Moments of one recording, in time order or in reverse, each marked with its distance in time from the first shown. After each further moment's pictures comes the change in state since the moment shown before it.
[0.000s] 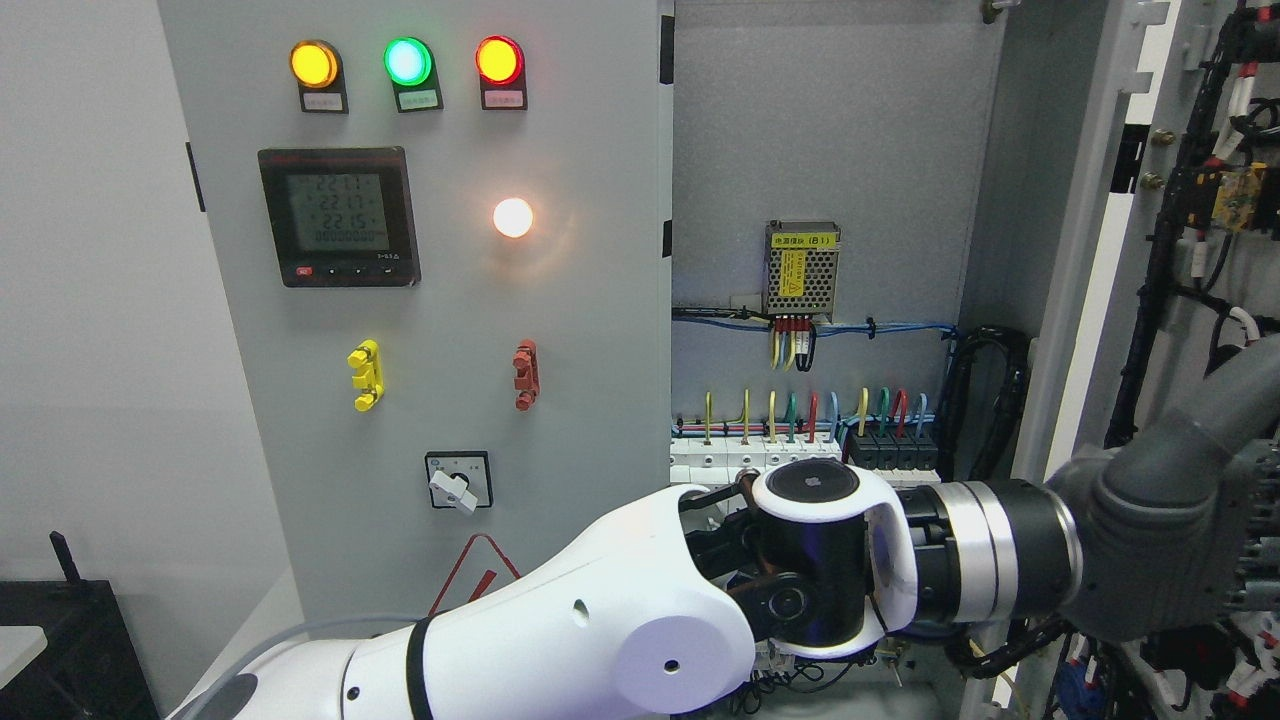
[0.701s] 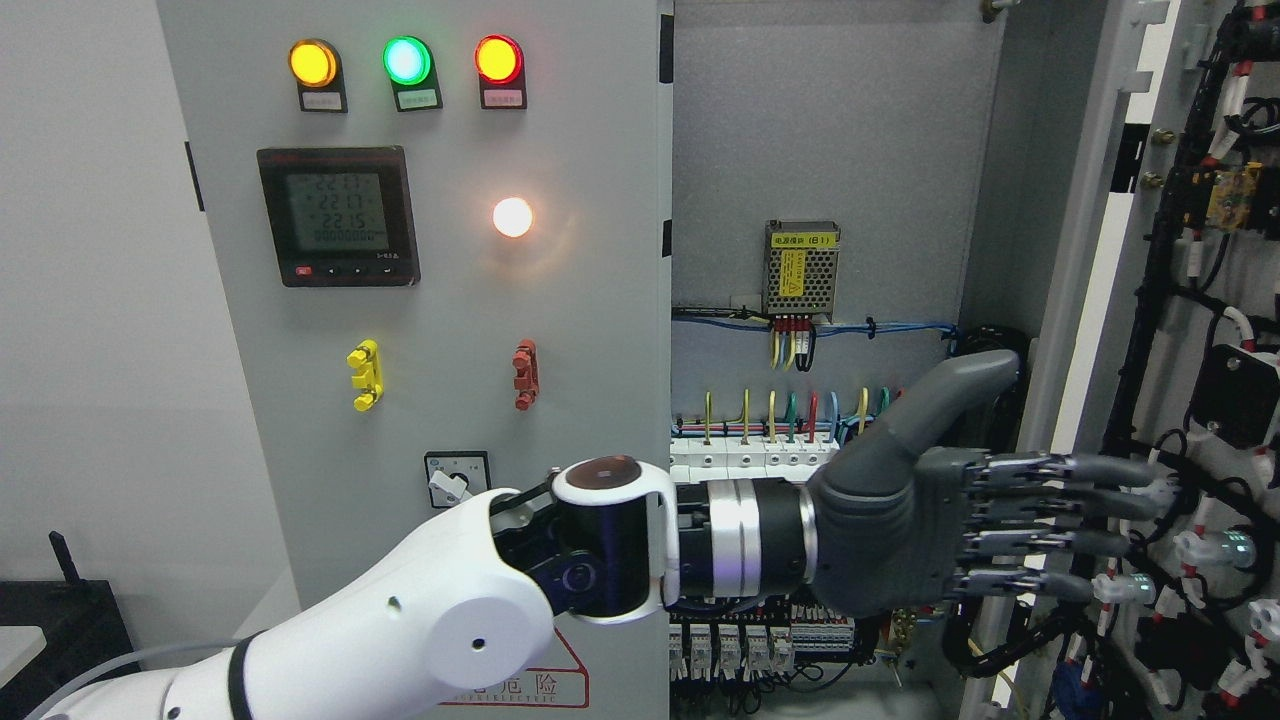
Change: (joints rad) left arm 0.130 0.363 0.009 -0.150 0.014 0.042 -0.190; right arm 0.000 0.000 0.000 0.000 0.000 0.000 0.000
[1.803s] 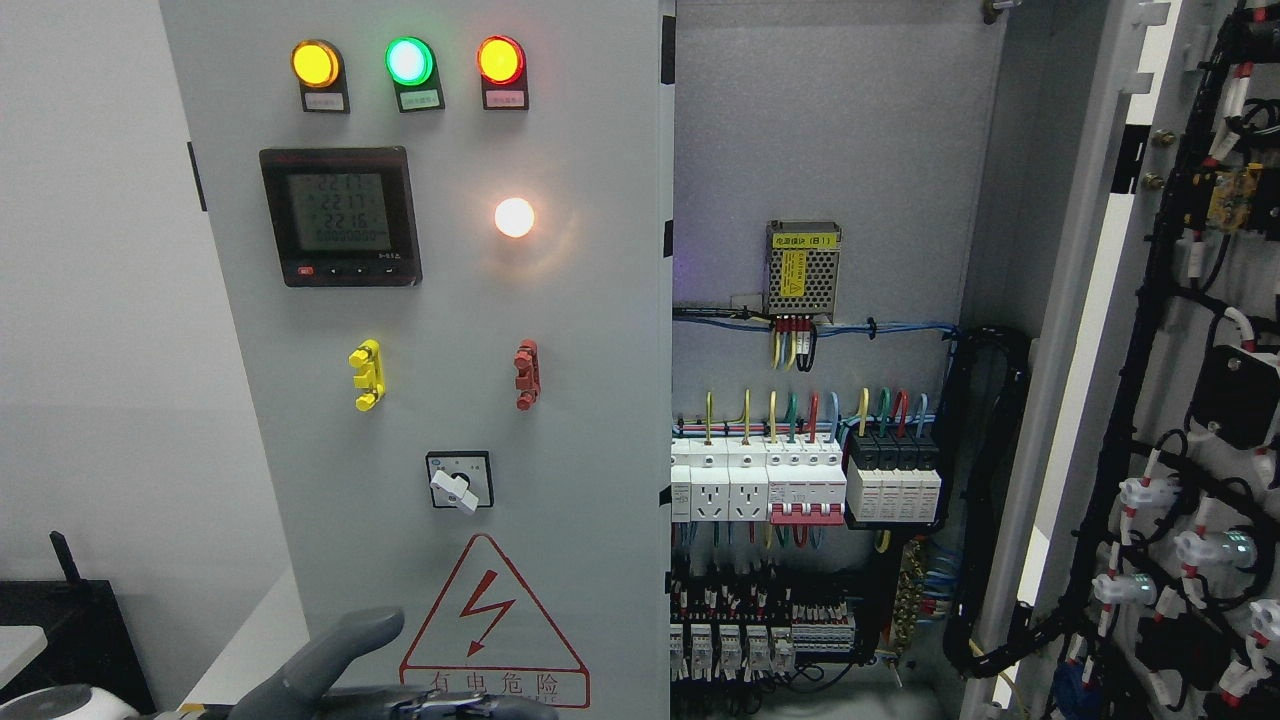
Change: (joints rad) left arm 0.501 0.876 0.071 -0.221 -0.018 -0.017 -0.433; right arm 0.000 0.000 0.000 0.000 0.000 0.000 -0.001
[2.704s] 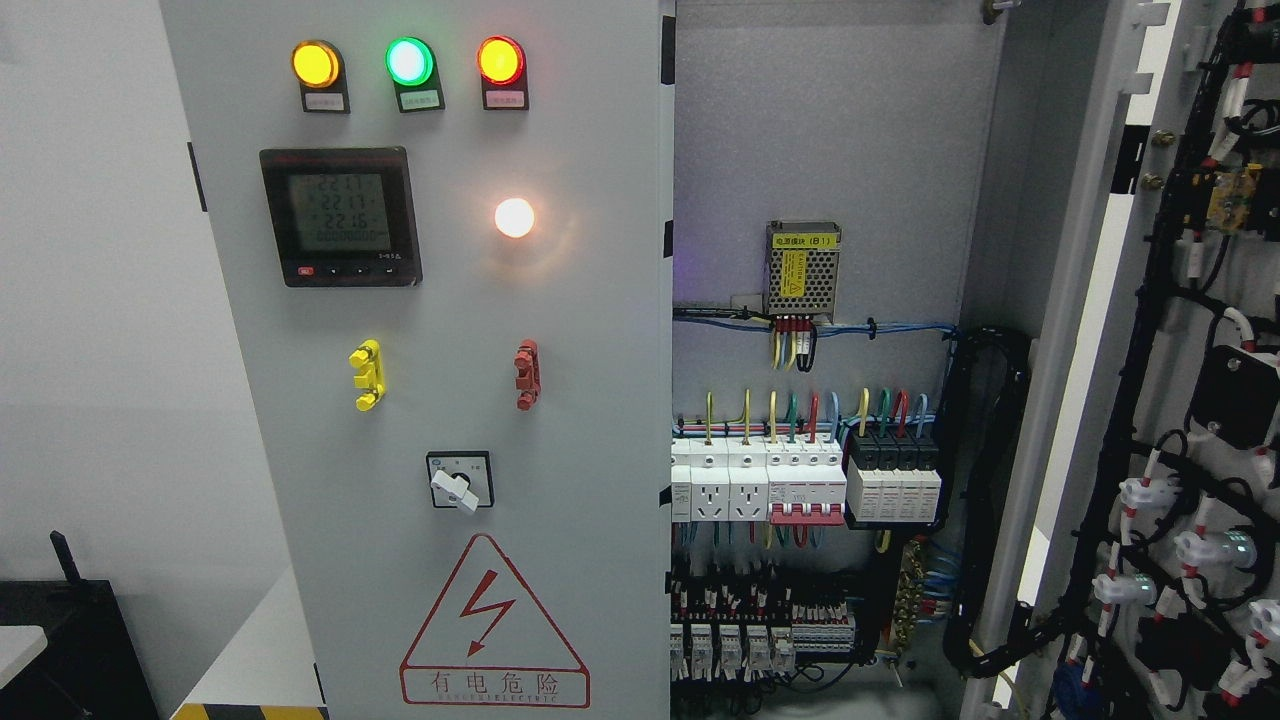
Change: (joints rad) left arm 0.350 0.057 -0.002 0.395 -0.253 -0.212 -0.002; right arm 0.000 0.000 0.000 0.000 0.000 0.000 0.001
